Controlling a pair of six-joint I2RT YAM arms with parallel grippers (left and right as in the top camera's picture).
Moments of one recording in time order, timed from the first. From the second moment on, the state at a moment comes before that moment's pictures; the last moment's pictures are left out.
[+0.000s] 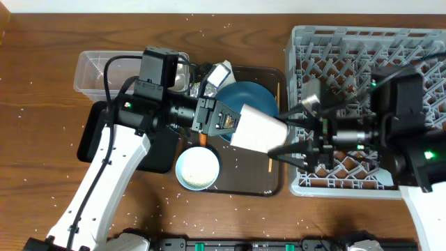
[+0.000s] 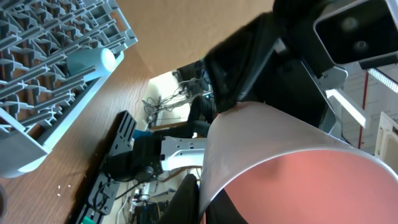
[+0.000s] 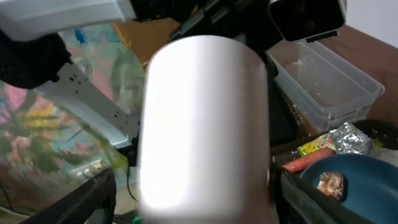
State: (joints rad) left arm -0.30 1.40 1.27 -0.70 1.49 -0.36; right arm 0.24 1.17 1.39 -1.03 -1.13 -0.38
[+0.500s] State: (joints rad) left arm -0.30 1.40 1.27 -0.65 1.49 -0.36; right arm 0.28 1.20 1.39 -0.98 -1.12 -0.33
